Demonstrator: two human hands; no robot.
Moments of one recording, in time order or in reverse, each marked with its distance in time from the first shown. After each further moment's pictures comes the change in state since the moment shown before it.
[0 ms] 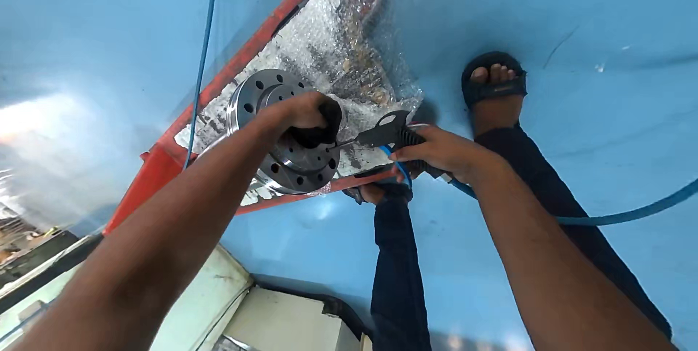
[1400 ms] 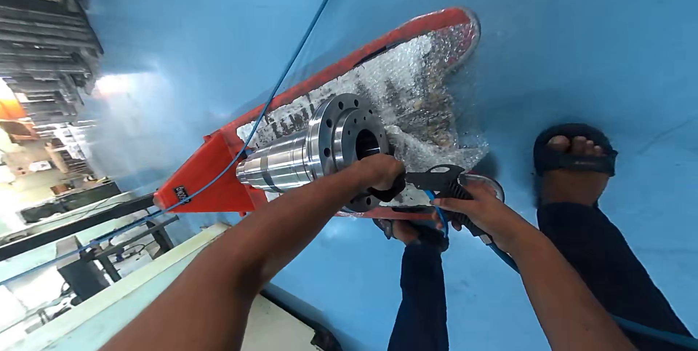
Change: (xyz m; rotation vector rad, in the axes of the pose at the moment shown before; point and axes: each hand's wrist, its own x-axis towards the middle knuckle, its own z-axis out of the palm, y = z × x) left_hand 0.002 0.014 0.064 0.293 -0.120 0.056; right_hand 0.027 0.022 0.025 0.017 0.036 -0.070
